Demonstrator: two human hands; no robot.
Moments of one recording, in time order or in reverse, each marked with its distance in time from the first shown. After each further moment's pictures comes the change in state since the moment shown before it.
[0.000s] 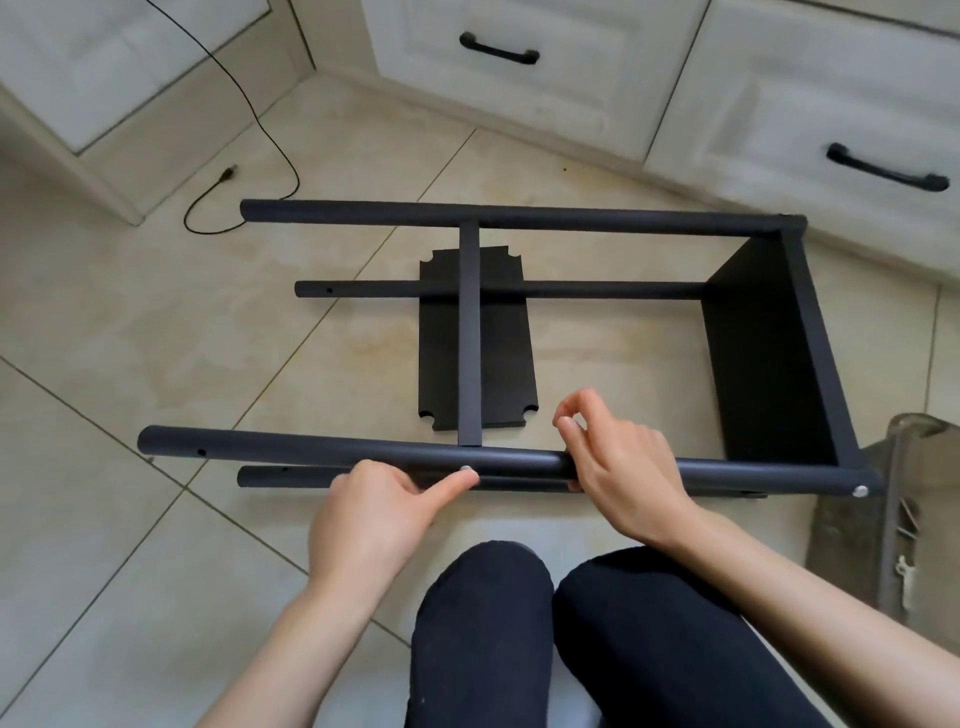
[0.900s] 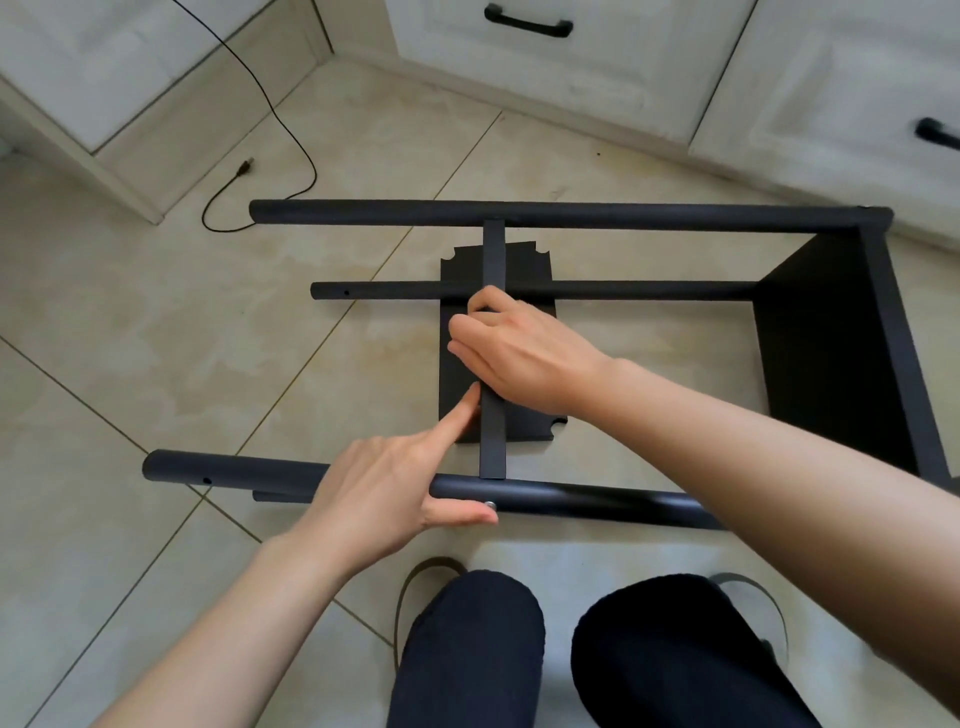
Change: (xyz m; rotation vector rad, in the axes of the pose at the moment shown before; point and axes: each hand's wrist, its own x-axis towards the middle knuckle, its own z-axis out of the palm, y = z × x) left_hand 0.056 0.008 -0.029 0.456 -0.255 0.570; right_hand 0.140 -0.060 -0.005 -0.241 0.012 -0.685
